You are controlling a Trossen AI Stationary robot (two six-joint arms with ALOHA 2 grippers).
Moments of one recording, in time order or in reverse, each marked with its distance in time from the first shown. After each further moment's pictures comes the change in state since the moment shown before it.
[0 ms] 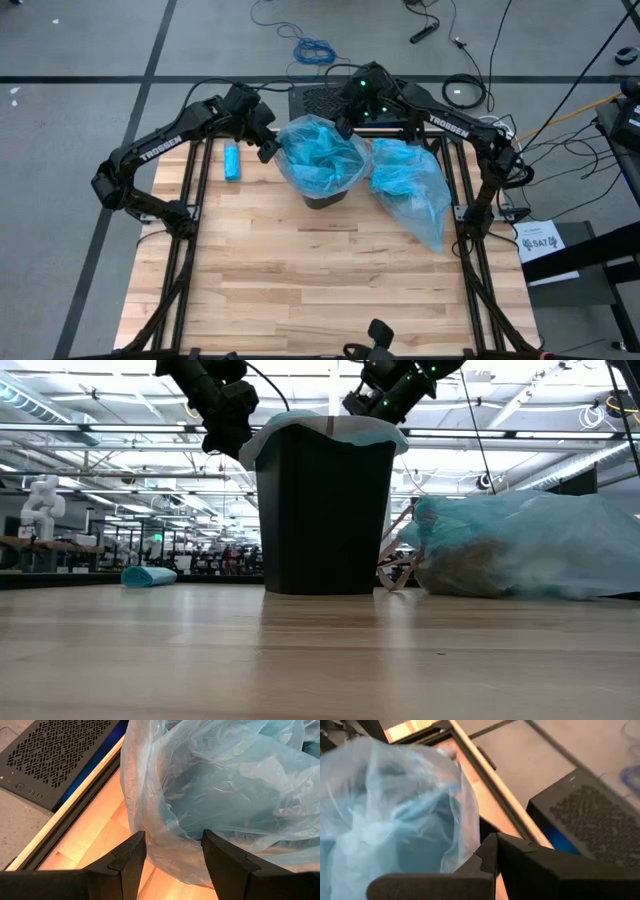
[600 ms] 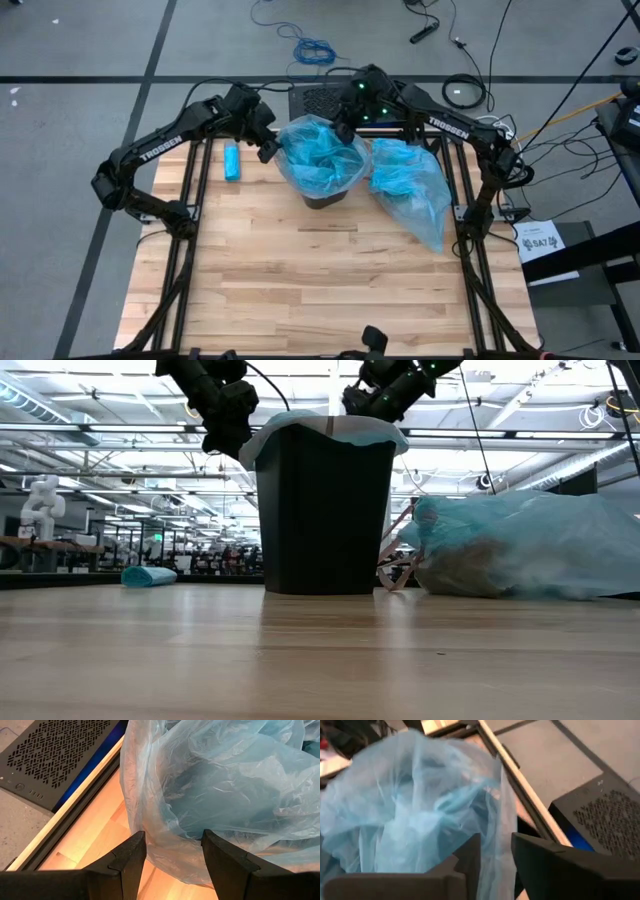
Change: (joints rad) left arm 0.000 0.000 0.000 -0.001 0.000 0.004; right arm 0.016 0.002 0.000 -0.012 -0.108 -0.024
